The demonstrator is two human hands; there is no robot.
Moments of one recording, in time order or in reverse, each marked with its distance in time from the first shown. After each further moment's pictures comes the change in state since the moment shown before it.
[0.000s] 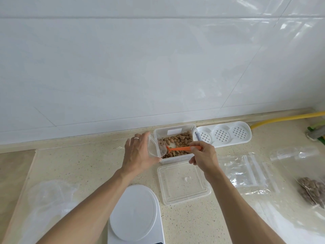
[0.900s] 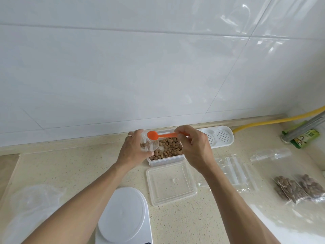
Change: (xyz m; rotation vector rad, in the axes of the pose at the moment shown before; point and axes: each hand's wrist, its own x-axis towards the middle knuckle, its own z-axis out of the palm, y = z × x) left_hand 0.015 0.021 -0.007 -0.258 -0.079 -0.087; right_hand -0.042 -0.064 -0.021 -0.294 0.050 -0.641
